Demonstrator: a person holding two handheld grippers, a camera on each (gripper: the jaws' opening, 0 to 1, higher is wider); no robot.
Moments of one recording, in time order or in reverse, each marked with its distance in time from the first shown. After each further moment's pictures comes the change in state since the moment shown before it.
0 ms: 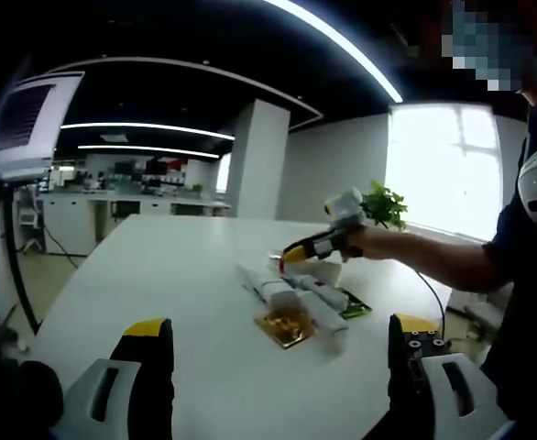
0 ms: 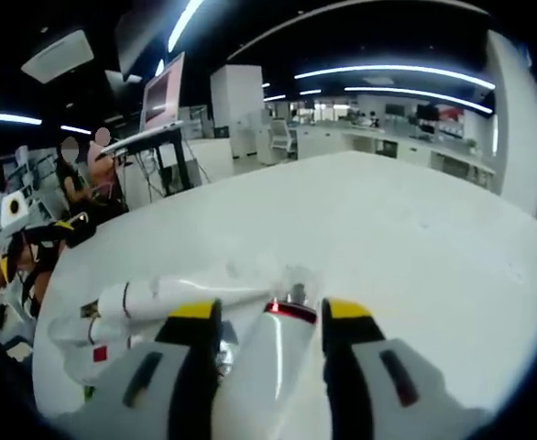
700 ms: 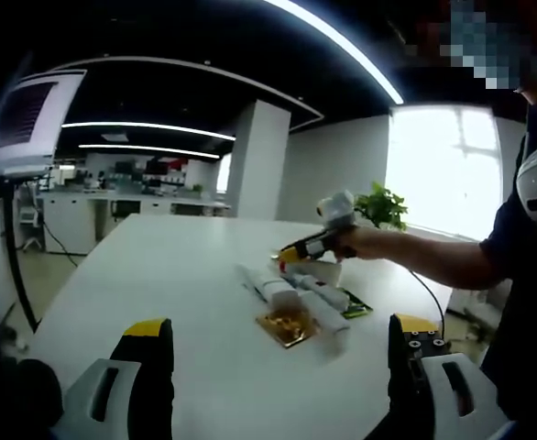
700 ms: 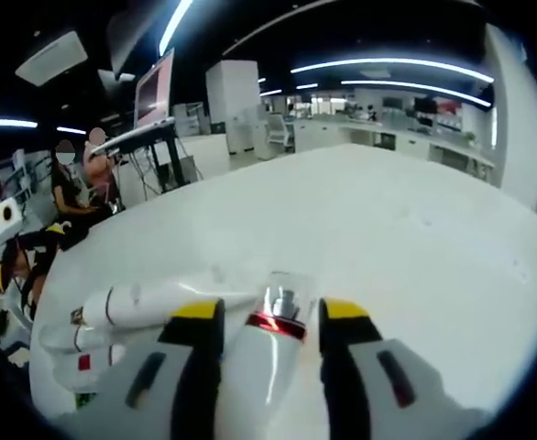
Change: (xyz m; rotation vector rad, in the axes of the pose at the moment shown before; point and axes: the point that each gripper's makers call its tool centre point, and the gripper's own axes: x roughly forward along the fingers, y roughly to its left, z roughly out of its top) left arm -0.002 0.002 -0.002 -0.007 -0.005 -0.003; right arm 0.014 -0.006 -0.002 0.021 0.024 0.006
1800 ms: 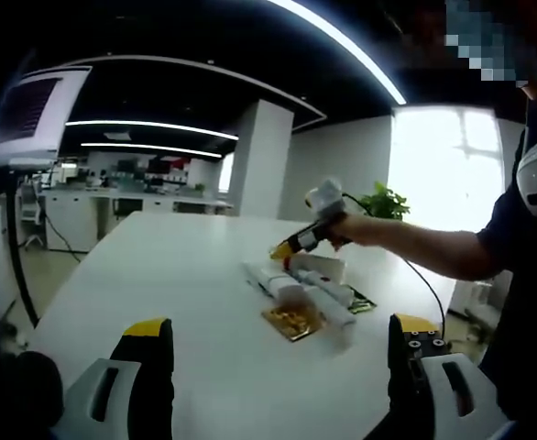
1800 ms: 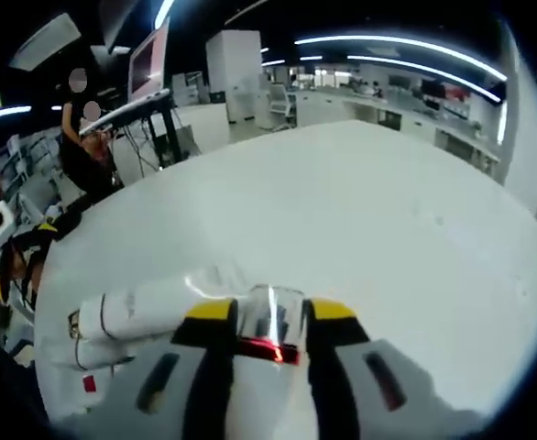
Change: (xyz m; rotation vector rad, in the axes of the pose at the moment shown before) left arm 0.001 0.006 -0.006 -0.009 0.001 0.011; right arm 0.020 0.001 0.008 -0.036 0.169 0.006
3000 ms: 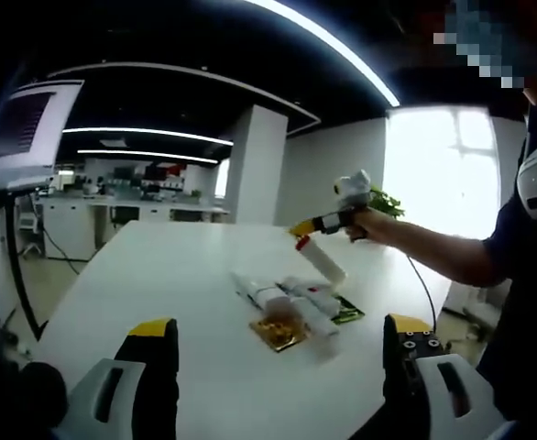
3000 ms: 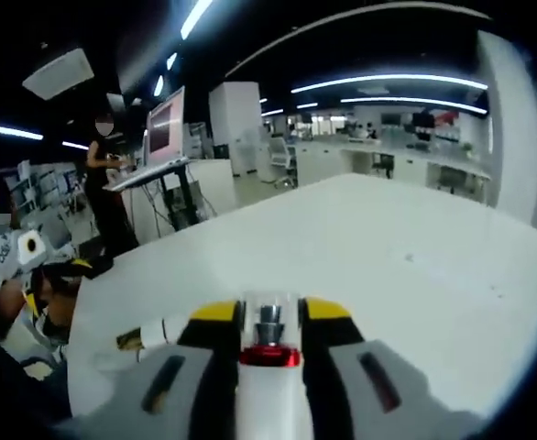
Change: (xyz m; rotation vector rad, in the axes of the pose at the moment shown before) left arm -0.009 -0.021 0.016 0.028 -0.020 -0.015; right arm -0.107 0.018 0.030 0.030 -0.295 0.006
